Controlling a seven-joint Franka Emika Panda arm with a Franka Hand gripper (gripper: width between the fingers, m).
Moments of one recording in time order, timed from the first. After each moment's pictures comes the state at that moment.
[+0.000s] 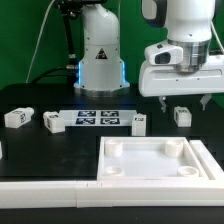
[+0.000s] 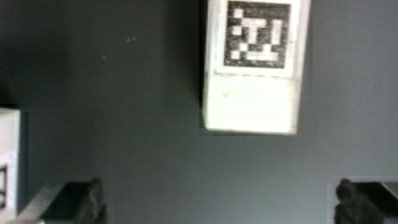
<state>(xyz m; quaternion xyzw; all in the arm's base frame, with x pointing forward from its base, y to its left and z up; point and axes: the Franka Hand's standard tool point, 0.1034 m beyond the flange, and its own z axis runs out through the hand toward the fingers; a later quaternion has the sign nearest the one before) 0.375 0.174 0.038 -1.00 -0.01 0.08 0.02</state>
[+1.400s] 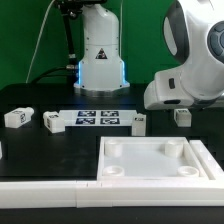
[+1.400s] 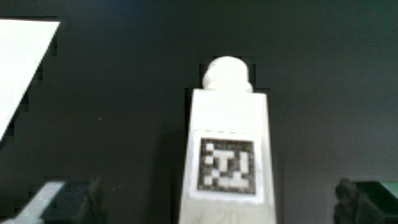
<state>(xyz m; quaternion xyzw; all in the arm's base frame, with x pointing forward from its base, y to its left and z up) 0.348 0.186 0.025 -0.90 -0.01 0.44 0.02</state>
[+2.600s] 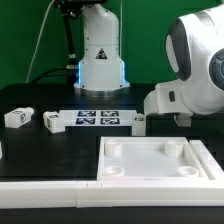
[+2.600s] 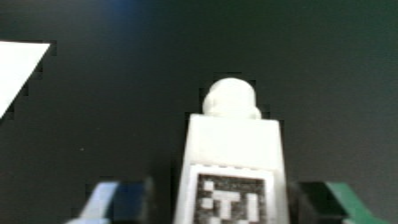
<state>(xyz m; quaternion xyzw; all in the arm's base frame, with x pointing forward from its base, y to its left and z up) 0.333 0.186 0.012 -0.87 -0.02 0.49 0.01</state>
